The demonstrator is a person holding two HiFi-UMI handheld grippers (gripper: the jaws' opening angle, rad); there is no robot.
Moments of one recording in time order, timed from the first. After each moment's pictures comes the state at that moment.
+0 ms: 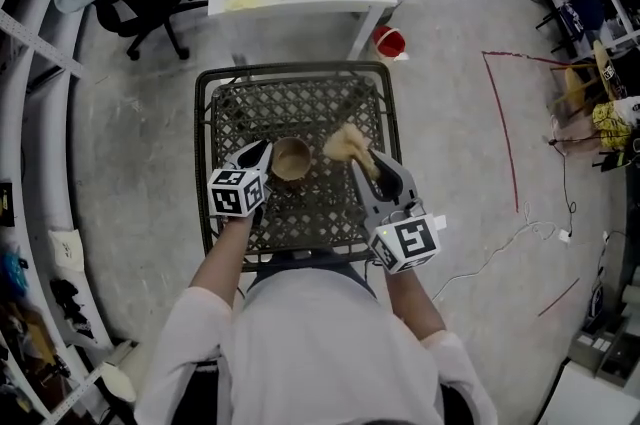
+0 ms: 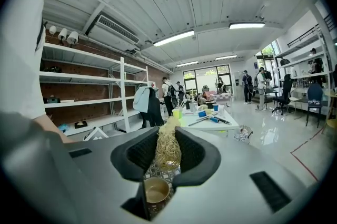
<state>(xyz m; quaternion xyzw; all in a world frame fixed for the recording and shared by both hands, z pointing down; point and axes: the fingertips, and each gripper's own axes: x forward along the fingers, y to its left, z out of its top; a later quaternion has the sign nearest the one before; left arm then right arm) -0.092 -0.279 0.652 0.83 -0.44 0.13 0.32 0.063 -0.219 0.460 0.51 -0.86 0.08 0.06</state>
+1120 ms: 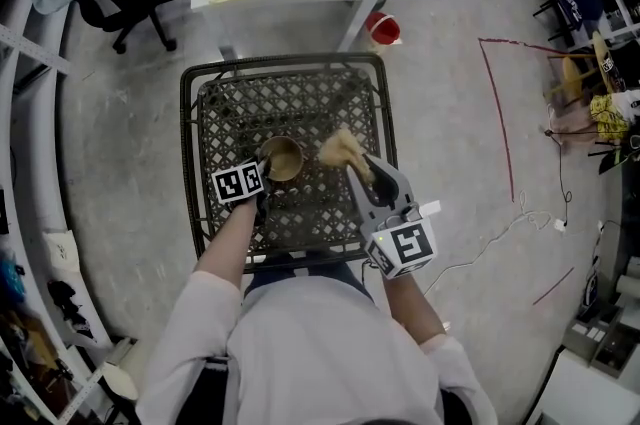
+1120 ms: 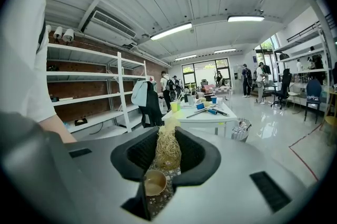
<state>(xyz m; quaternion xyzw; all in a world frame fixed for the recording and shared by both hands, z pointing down) -0.093 -0.264 0.793 0.69 -0.46 0.20 0.52 0.073 -0.231 0.487 0.50 -0.85 0.11 0.09</state>
